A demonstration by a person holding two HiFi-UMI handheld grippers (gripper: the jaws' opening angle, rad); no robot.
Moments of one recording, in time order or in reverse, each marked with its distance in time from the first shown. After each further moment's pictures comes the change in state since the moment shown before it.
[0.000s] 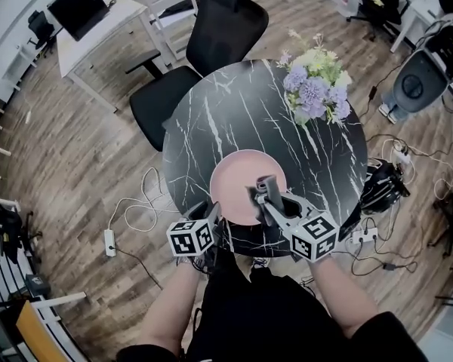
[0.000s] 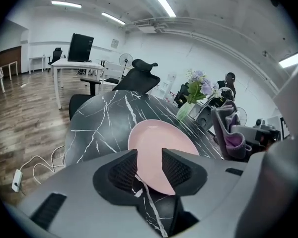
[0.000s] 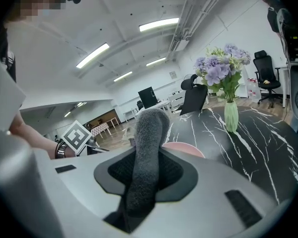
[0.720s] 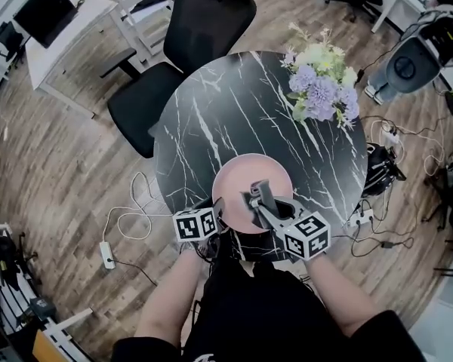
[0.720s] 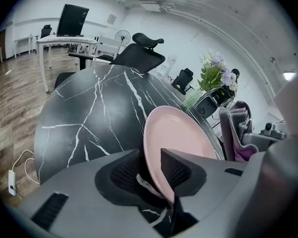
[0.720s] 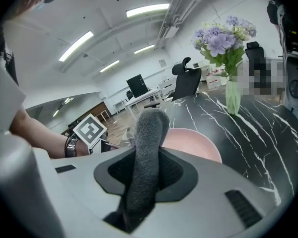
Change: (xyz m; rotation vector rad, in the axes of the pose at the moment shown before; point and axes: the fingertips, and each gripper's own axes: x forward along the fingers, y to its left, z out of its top) left arm 0.083 0.040 -0.004 -0.037 0.222 -0.114; right arm 0.062 -0.009 -0.030 0.094 0.142 -0.105
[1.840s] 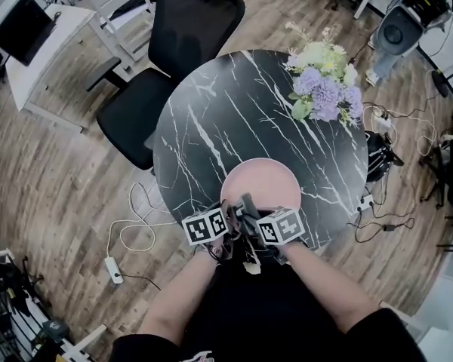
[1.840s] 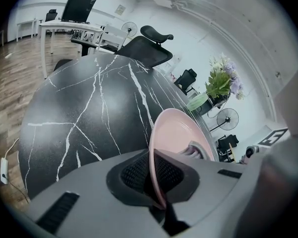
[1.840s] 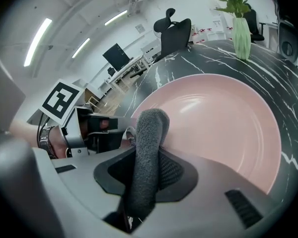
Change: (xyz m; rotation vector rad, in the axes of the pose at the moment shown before) left arm 0.022 0.006 0.007 -0.106 0.063 -0.070; right arm 0.087 0.018 -0.074 0.252 0.386 -0.076
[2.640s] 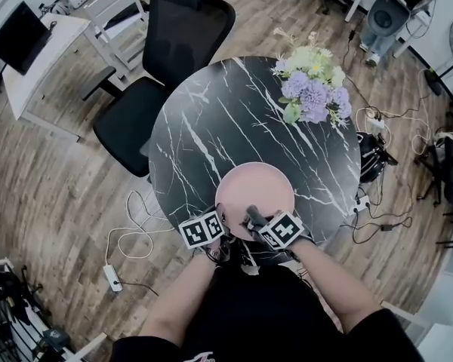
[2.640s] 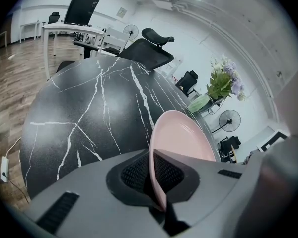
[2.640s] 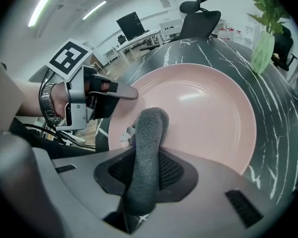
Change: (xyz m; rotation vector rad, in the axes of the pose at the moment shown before) left arm -0.001 0.001 0.000 -0.009 -0.027 0.021; right arm -0.022 -0.031 -0.041 -0.277 0.261 -0.097
